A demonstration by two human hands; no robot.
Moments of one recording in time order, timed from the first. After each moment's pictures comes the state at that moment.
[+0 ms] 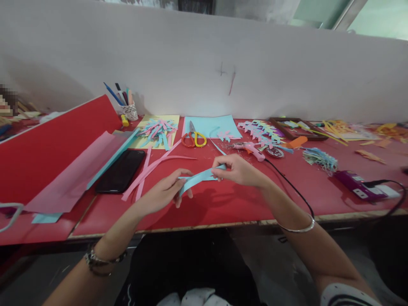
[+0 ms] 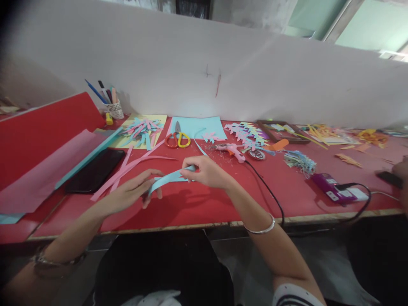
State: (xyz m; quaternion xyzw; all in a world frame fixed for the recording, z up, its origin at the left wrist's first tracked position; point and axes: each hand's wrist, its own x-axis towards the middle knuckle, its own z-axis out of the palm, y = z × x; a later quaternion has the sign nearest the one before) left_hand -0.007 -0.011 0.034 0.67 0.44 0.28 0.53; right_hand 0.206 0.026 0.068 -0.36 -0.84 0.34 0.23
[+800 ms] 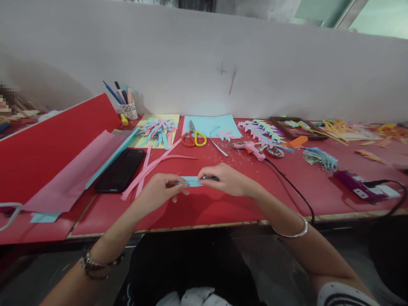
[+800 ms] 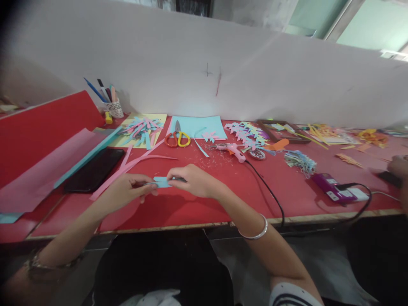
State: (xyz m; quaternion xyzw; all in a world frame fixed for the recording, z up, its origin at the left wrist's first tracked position) left_hand -0.013 -0.008 0.034 0.71 0.51 0.27 0.41; right_hand 0.186 0.018 0.061 -0.31 -0.90 0.28 0.14
